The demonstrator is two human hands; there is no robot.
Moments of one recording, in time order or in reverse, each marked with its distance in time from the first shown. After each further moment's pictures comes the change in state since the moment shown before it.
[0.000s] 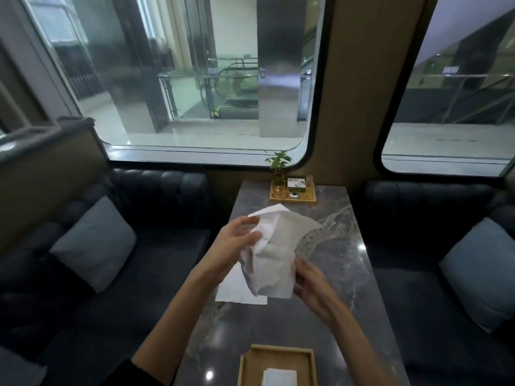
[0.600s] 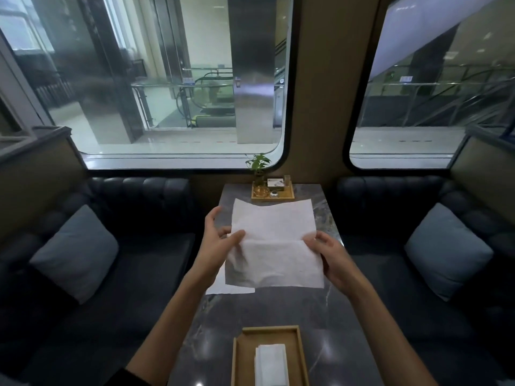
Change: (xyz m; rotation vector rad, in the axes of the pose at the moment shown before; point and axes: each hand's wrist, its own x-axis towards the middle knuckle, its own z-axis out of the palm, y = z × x) left_hand -0.062 -0.008 0.007 -0.005 0.133 0.098; right_hand -0.106 -0.066 -0.010 -0.148 0.102 -0.201
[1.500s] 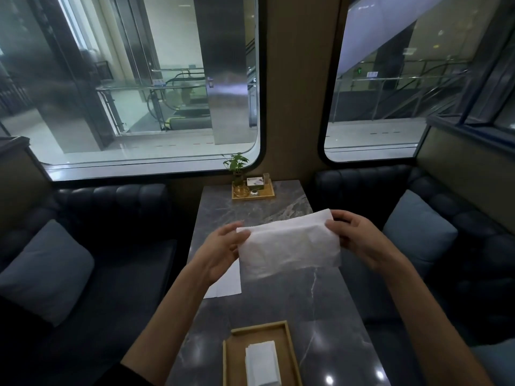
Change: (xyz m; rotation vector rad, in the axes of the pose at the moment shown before) left_hand 0.002 0.019 0.041 -0.309 -0.225 -0.334; right_hand -0.032 -0.061 -0.064 -0.197 0.090 -0.103
